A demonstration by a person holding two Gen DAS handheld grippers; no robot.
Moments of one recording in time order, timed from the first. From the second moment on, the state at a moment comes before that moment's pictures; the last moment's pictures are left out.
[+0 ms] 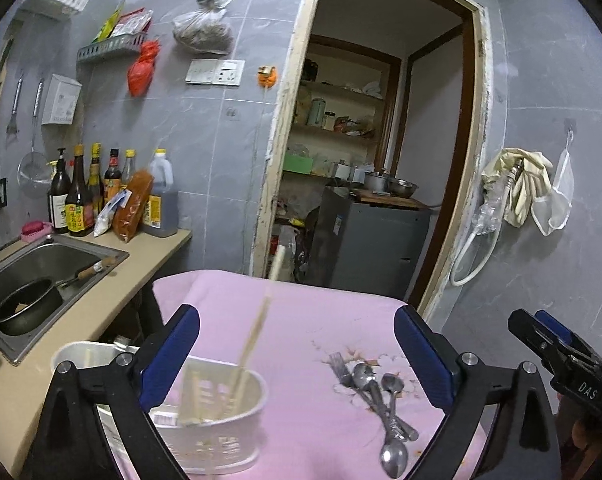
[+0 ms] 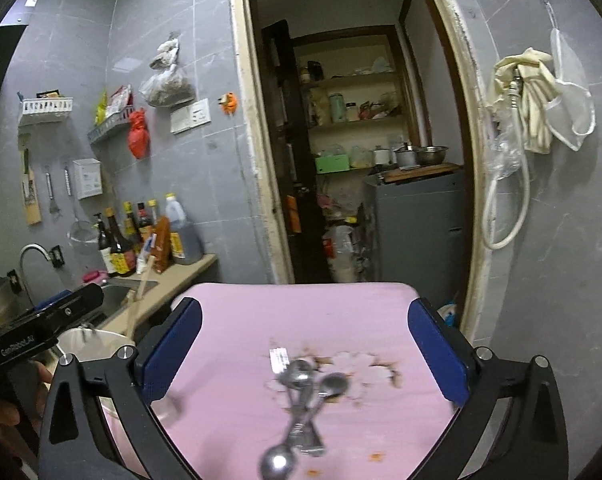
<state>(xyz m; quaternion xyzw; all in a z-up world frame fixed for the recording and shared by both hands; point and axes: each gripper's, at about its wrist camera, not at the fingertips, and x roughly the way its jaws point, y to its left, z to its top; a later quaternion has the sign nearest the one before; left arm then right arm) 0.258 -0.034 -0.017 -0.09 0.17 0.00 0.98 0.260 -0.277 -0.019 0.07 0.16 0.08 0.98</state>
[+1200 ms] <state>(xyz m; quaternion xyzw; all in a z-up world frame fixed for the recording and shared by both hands) 0.397 -0.117 -0.136 -0.09 0.37 -0.02 0.92 0.388 -0.329 -0.197 0.20 0.41 0.18 0.87</state>
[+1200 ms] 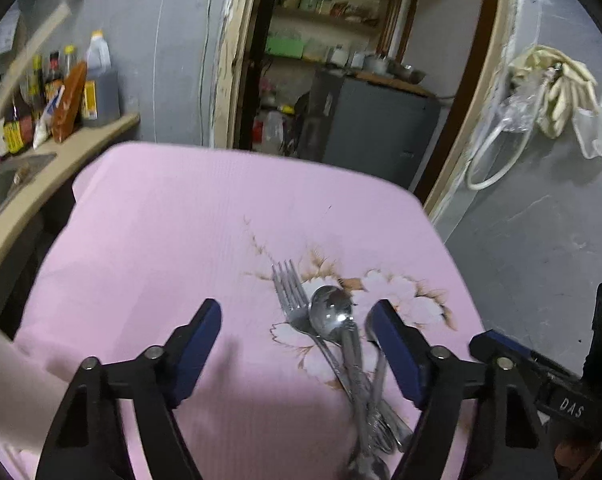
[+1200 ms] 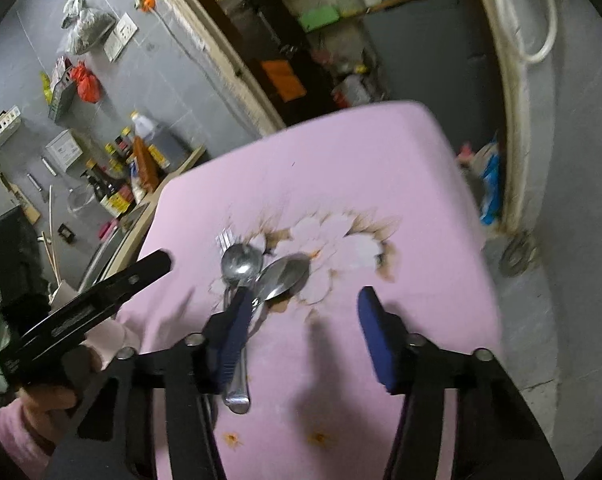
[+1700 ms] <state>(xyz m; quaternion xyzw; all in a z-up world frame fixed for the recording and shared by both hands) 0.463 -0.092 -0.190 -0.16 0.45 -0.06 0.88 0.416 -0.291 -0.239 0.27 0.46 0.23 0.82</state>
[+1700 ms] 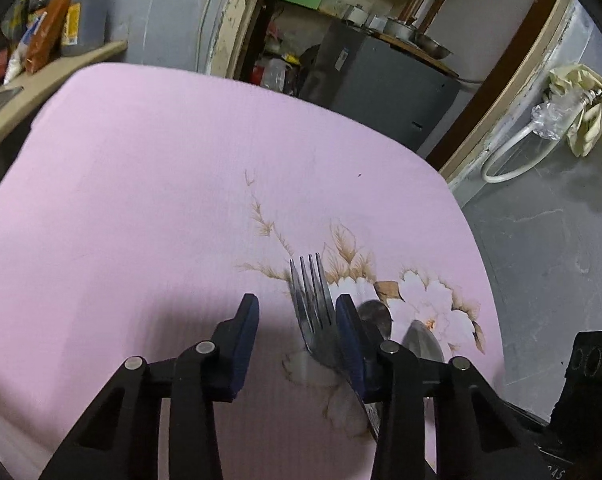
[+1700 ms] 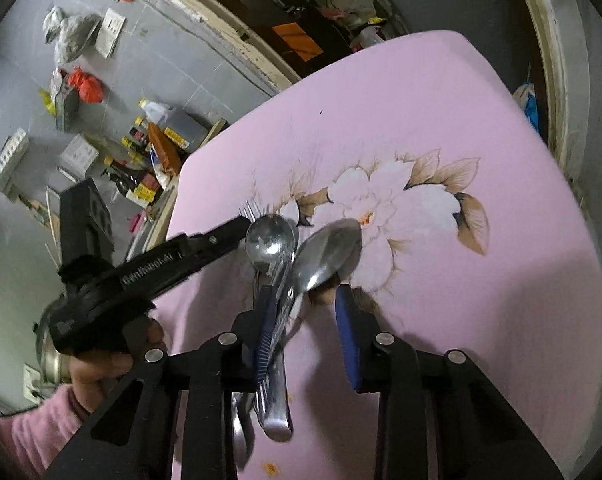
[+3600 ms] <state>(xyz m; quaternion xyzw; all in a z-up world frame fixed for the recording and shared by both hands) 0.336 -0.106 -0.040 0.00 0.27 -0.10 0.96 0.326 -0.303 -0.114 0.36 0.29 0.18 0.87</state>
